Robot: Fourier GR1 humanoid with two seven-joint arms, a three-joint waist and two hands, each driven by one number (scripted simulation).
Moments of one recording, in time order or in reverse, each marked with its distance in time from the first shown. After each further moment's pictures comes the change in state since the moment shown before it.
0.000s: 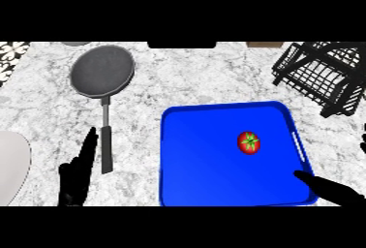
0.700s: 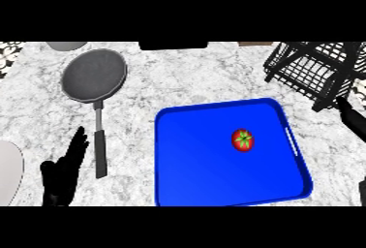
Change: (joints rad) left arm 0.015 0.068 0.032 -0.035 0.055 -0.023 0.039; right arm -0.360 0.143 -0.331 0.422 -0.320 -0.137 -0.540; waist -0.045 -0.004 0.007
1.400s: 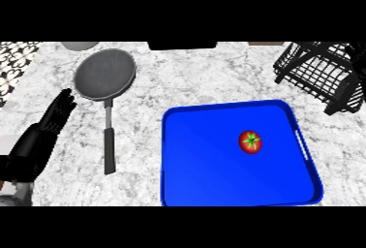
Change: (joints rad) left arm -0.147 0.202 0.059 -0.142 0.060 -0.228 -0.094; right arm -0.255 -0.252 0.186 0.143 -0.140 0.584 0.001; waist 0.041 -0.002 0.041
